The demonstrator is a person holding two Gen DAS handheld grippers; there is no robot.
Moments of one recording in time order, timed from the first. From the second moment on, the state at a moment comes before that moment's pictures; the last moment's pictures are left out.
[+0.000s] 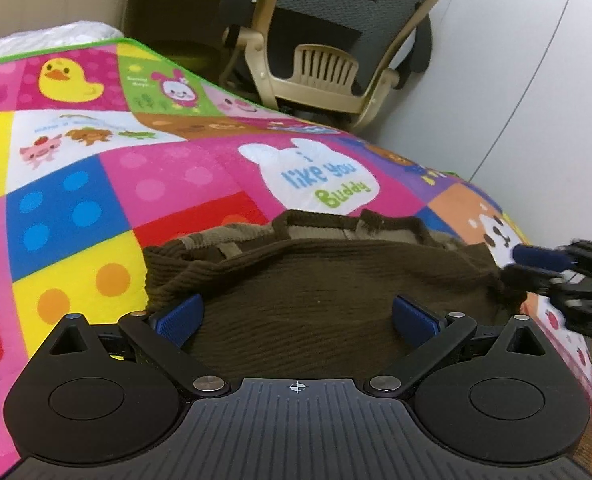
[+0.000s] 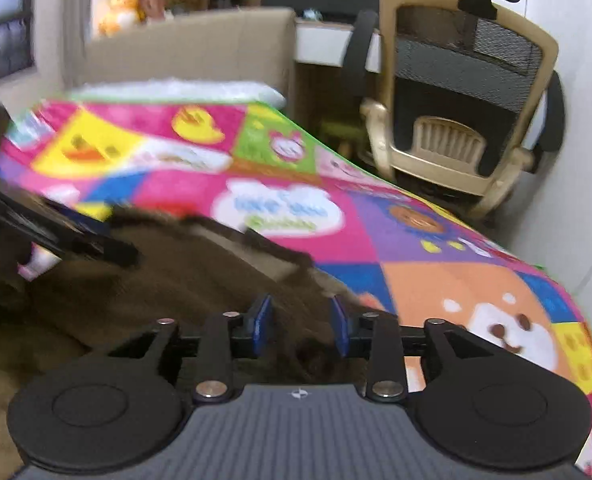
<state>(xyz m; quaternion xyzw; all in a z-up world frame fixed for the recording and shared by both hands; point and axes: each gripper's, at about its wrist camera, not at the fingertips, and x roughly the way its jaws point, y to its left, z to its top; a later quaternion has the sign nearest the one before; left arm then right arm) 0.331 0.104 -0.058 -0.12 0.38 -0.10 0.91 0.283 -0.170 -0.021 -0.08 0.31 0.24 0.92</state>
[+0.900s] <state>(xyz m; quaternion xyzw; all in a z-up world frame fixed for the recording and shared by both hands) 0.342 0.165 -0.069 -0.29 0.39 -0.08 0.87 0.354 -0.211 -0.060 0.09 0.39 0.18 0.90</state>
